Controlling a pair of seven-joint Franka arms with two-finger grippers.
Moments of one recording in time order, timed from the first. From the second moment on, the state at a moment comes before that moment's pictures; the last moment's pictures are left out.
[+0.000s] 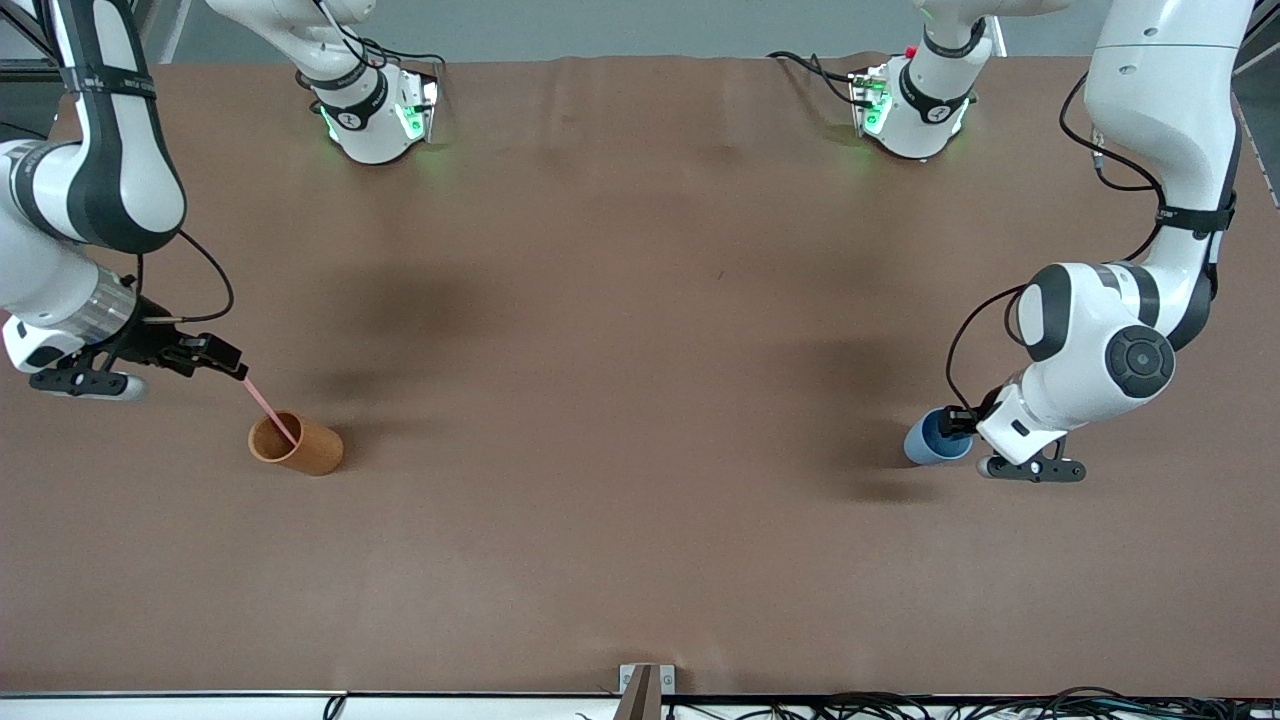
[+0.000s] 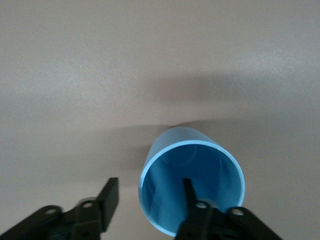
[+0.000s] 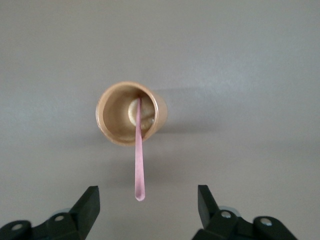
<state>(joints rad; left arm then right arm) -0.03 0.48 -0.05 -1.84 -0.02 2.31 0.01 -0.07 0.09 -0.07 -2.09 0.16 2.22 -0.12</state>
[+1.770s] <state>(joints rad) -0.27 0.70 -0.51 -1.50 0.27 2.13 -1.13 -0.11 0.14 -0.07 -2.11 0.33 2.27 -0.43</state>
